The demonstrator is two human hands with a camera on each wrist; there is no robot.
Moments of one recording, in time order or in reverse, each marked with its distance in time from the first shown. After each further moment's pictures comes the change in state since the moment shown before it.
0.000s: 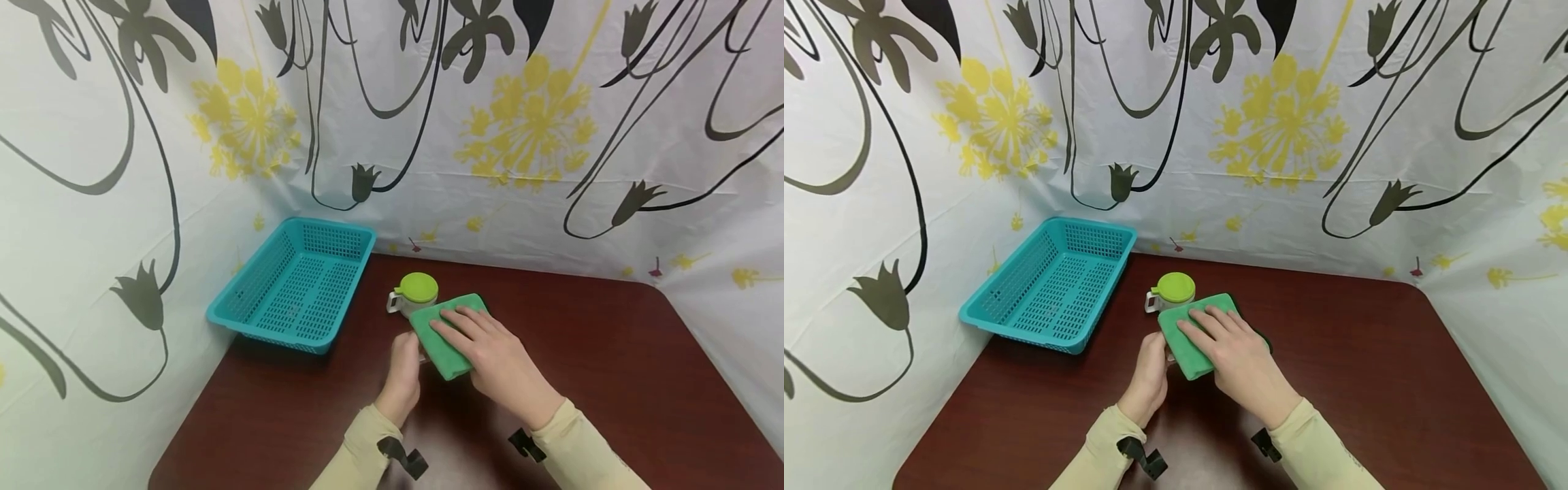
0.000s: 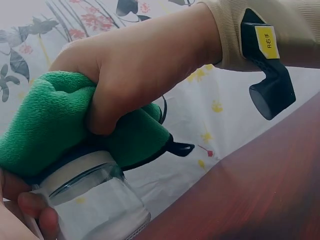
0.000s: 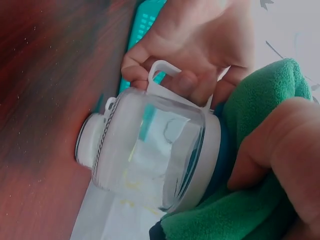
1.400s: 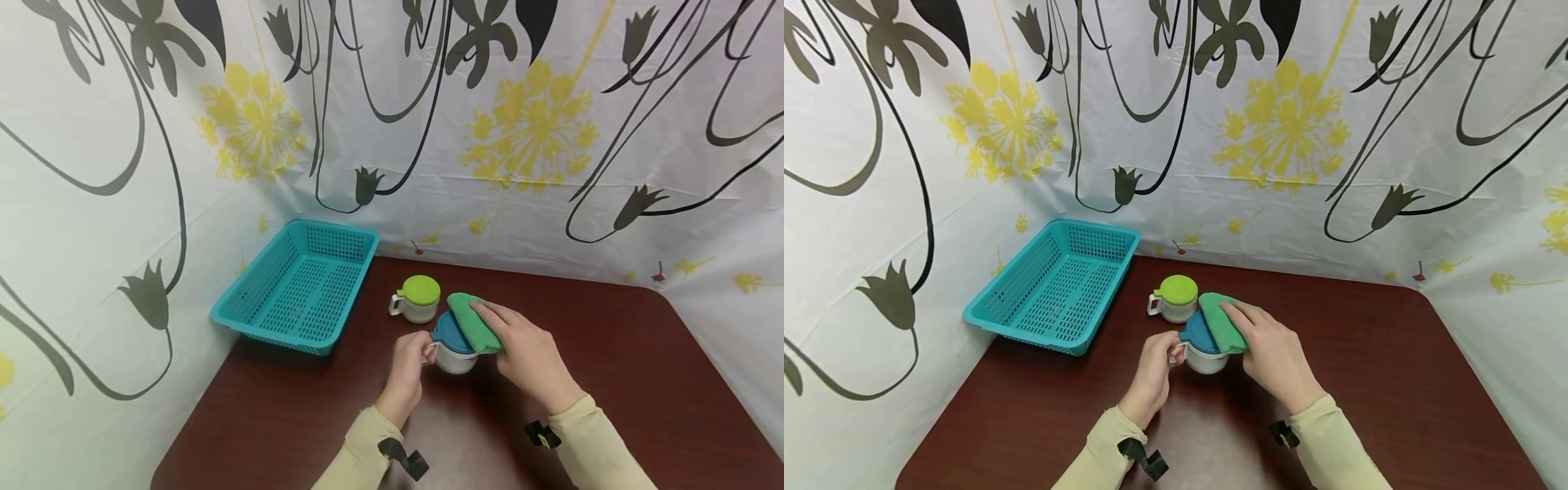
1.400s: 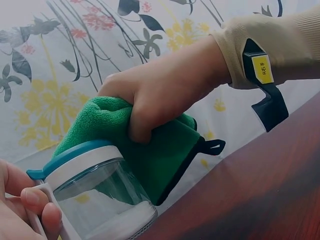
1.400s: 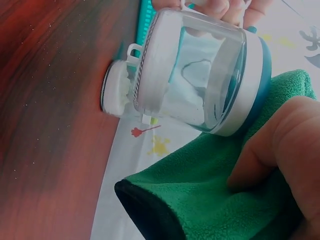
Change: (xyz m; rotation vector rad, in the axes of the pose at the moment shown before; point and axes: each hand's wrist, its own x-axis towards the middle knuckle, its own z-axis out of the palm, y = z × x) left_hand -0.002 0.004 0.000 0.012 0.024 0.012; right_hand -0.022 0.041 0.006 0.009 0.043 0.261
